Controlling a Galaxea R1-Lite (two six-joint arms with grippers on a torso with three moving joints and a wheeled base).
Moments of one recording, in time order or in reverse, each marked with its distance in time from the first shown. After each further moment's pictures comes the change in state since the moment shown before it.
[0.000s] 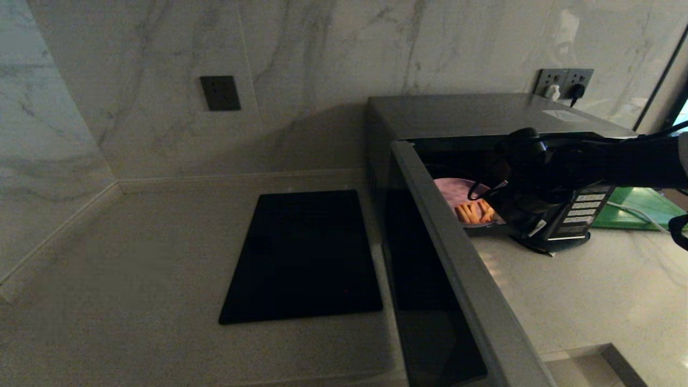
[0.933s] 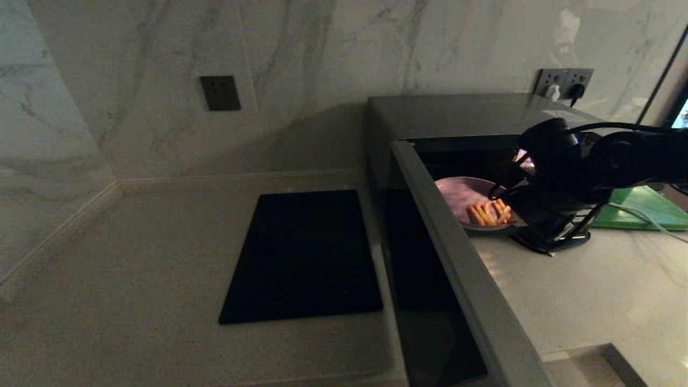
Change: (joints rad) left arm 0.000 0.000 0.000 0.000 0.000 0.000; right arm 0.000 -0.167 0.170 -0.001 0.001 0.000
